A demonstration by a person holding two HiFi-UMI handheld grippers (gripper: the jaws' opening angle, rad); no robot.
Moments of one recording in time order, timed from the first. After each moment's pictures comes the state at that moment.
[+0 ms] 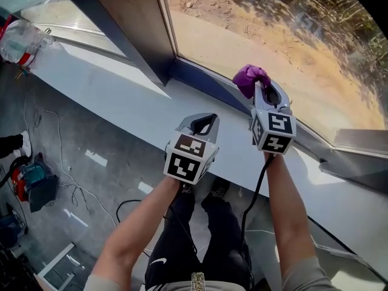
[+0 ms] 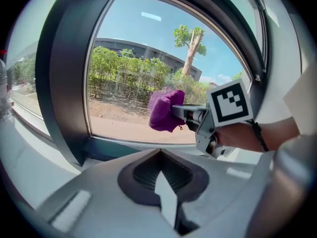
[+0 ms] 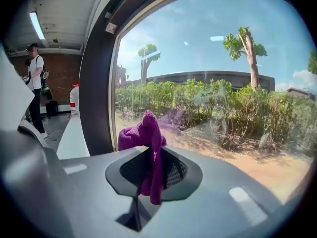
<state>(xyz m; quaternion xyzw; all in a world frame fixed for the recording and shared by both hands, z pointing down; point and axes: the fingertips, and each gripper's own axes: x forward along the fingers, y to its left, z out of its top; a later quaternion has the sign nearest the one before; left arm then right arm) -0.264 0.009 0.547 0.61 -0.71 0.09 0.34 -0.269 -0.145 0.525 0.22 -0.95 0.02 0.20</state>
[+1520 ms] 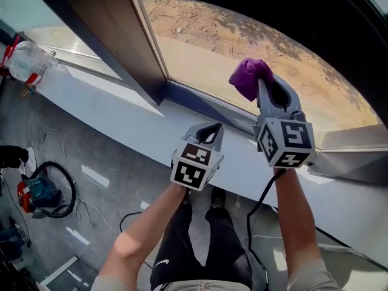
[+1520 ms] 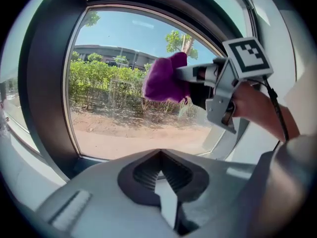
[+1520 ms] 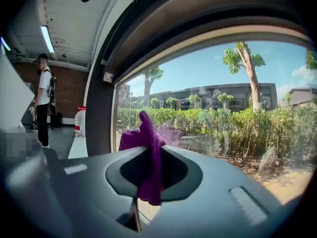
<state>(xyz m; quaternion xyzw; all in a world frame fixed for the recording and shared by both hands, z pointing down) -0.223 -0.030 0.466 0.64 -0.71 0.09 0.29 -0.242 -0.149 0.333 0.19 -0.98 0.00 0.10</state>
